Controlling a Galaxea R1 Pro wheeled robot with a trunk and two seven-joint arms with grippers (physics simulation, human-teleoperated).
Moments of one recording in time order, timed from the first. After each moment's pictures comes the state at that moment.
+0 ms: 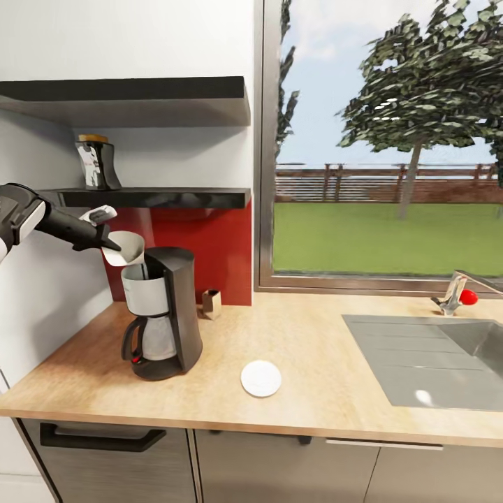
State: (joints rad) left arm -1.70 0.45 -0.47 -0.19 0.05 1.02 -0.97; right arm -0.01 -0.11 0.00 -0.18 0.00 -0.09 0.00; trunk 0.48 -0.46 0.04
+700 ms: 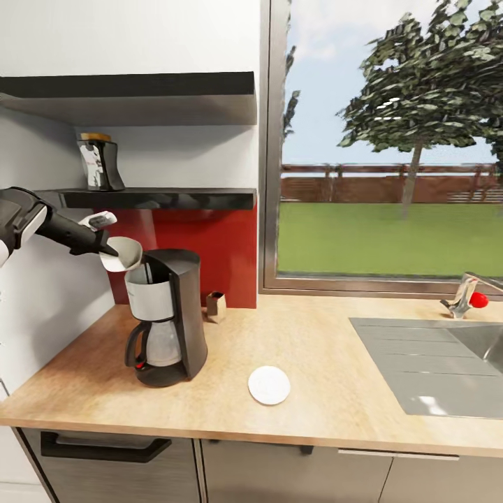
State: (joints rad) left arm -1.68 0.45 -0.47 -0.19 -0.01 1.02 -0.97; right arm -0.01 -0.11 0.00 -0.14 0.00 -0.09 0.00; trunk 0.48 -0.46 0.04
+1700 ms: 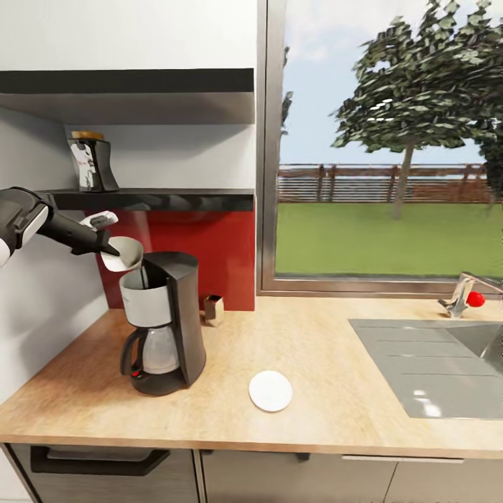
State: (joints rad) left arm -1.68 0.44 -0.47 -0.19 0.00 1.02 -0.97; right arm -0.01 -0.11 0.00 -0.13 0.00 -0.09 0.00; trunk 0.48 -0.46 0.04
